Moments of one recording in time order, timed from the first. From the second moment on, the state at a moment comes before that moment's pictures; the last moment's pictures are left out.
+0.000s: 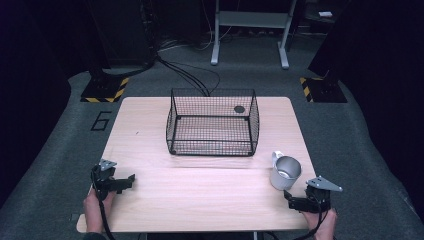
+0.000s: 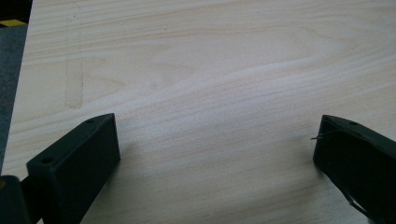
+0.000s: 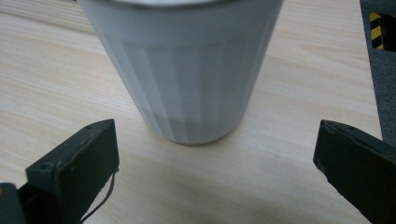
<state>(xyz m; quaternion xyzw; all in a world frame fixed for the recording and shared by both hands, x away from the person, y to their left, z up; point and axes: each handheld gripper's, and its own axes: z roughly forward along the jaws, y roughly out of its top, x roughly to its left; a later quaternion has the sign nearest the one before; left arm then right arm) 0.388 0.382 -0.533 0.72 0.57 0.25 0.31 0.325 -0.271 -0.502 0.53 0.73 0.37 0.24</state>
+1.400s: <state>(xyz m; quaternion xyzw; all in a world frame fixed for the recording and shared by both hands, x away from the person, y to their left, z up) 0.388 0.382 -0.533 0.72 0.57 0.25 0.31 0.366 -0.240 -0.488 0.52 0.71 0.40 0.27</state>
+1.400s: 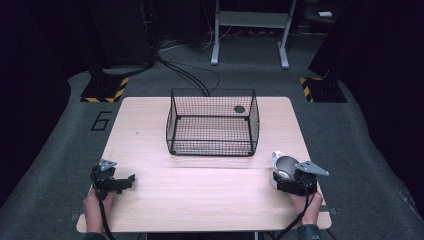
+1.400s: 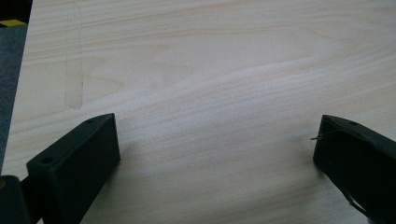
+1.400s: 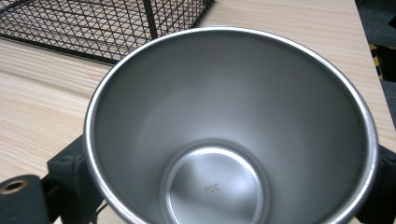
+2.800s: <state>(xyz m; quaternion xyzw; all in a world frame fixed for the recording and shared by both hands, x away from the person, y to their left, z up) 0.388 0.382 -0.533 0.72 0.57 0.25 0.31 0.357 -0.229 -0.456 0.48 0.72 0.42 0.26</state>
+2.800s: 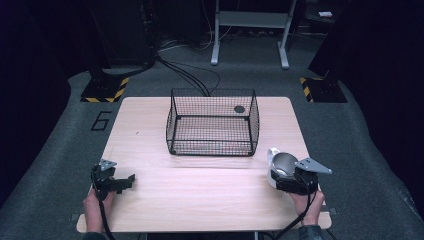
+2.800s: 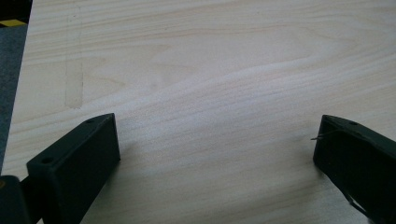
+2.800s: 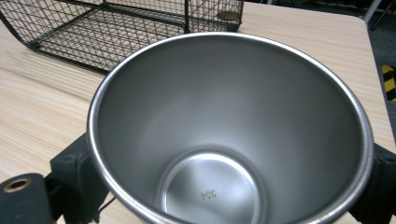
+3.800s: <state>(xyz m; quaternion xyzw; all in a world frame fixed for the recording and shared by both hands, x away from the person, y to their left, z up) 0.388 0.382 -0.533 0.72 0.57 0.25 0.31 0.363 -0.201 -0.433 0.45 0.74 0.44 0.25</state>
